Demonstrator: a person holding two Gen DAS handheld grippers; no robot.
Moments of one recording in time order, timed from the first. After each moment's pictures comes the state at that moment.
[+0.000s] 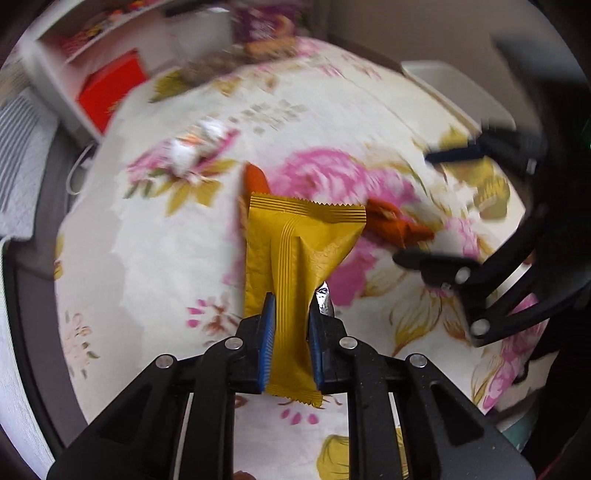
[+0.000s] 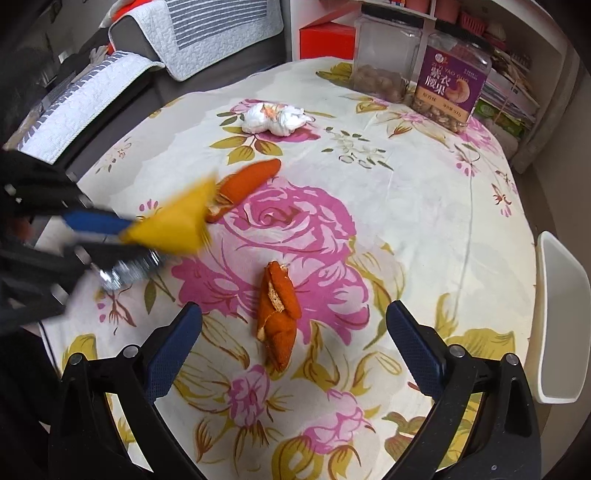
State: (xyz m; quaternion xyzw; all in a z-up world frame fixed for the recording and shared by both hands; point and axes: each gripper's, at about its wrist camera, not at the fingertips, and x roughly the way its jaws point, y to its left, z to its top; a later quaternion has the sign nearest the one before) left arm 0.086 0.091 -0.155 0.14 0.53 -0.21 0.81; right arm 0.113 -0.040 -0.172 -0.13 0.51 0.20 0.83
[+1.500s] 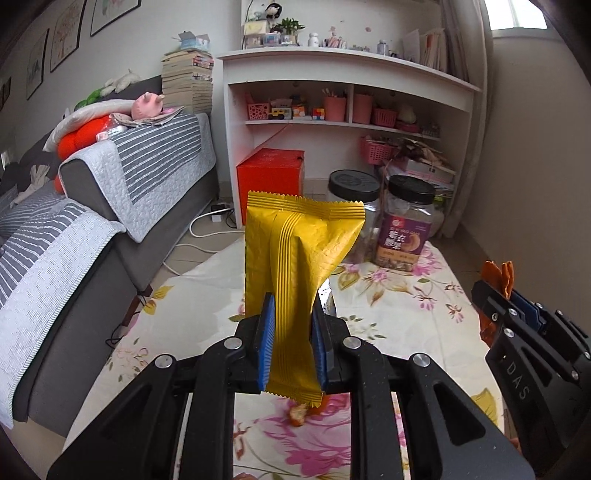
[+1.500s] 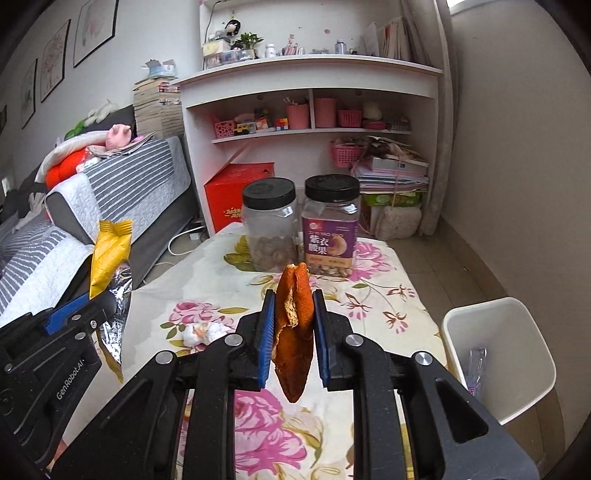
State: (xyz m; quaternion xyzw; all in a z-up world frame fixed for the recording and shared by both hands) left arm 0.121 0.071 -0.040 -0.04 0.31 0.06 0.95; right arm 0.137 -0.083 -0.037 0.00 0.28 0.05 0.96
